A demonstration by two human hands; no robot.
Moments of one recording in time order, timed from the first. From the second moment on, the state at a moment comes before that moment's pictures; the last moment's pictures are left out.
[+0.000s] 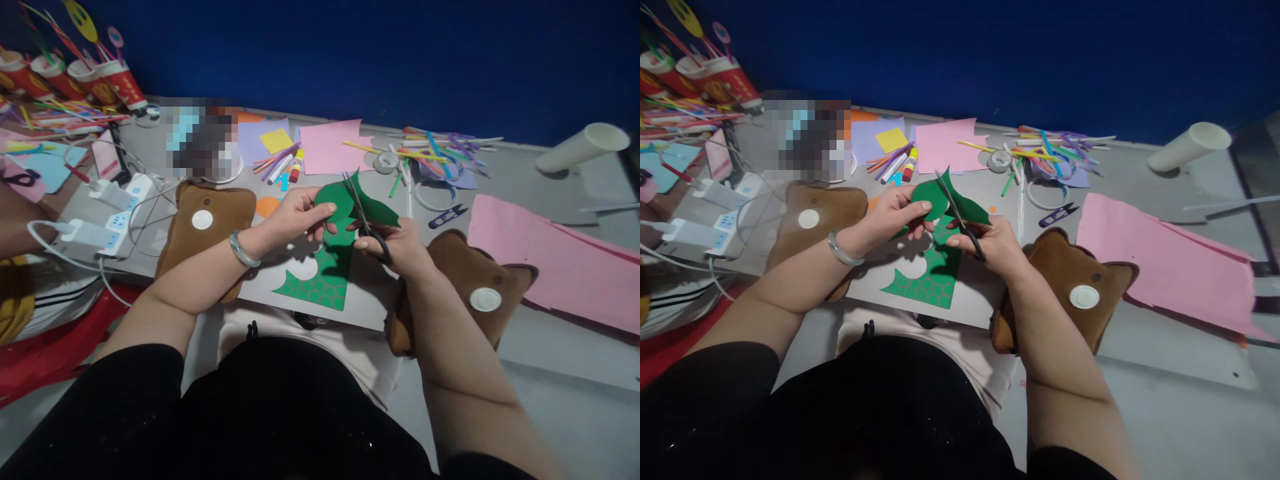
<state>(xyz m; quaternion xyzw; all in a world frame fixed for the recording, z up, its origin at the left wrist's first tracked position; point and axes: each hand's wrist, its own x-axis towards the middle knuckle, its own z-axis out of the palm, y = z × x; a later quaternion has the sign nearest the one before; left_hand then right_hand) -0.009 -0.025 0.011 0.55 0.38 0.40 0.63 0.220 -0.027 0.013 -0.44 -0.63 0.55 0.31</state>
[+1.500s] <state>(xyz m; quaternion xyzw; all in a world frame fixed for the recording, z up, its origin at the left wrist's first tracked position) -0.013 -0.023 0.011 0.57 0.35 0.39 0.64 0.220 -0.026 0.009 -0.45 -0.65 0.54 0.31</state>
